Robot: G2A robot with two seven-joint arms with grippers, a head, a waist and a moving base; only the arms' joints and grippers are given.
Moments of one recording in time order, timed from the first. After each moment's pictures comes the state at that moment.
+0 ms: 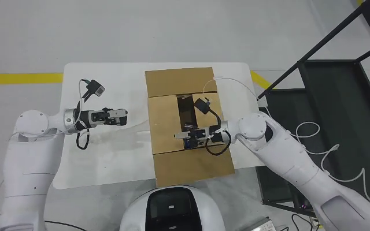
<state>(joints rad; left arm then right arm) 0.96 -1.08 -1.37 -1.27 -0.39 -0.32 -1.47 -0.97 -0.92 0.84 -1.63 0.28 0.12 0.93</state>
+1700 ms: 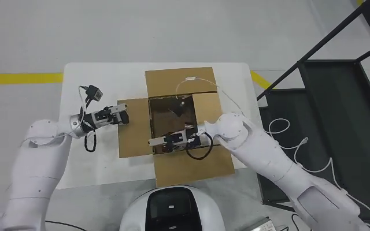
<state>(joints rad) 0.98 -1.07 -1.29 -1.14 -0.42 -0.35 -1.24 -0.95 -1.06 0.80 -1.60 0.36 0.00 0.95</state>
